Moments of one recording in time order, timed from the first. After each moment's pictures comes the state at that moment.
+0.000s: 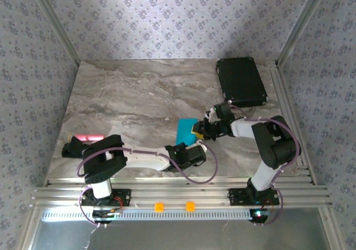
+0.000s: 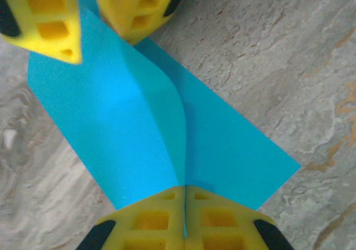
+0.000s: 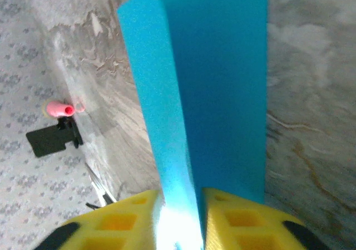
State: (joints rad) left arm -1.29 1.76 0.97 -0.30 -0.54 -0.09; right arm 0.38 1.68 0.72 0.02 -0.73 0.87
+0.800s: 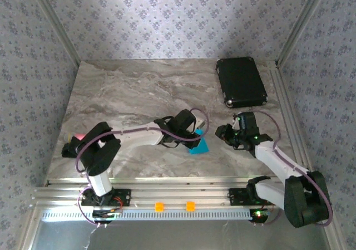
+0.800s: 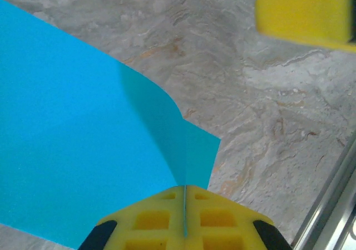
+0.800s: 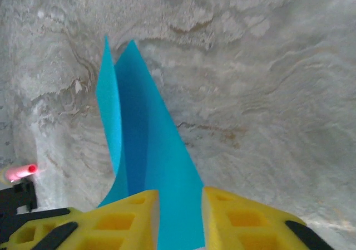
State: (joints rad) left arm -0.98 1.77 1.11 -0.25 0.24 -0.40; right arm 0.25 1.11 0.48 -0.22 -0.43 0.79
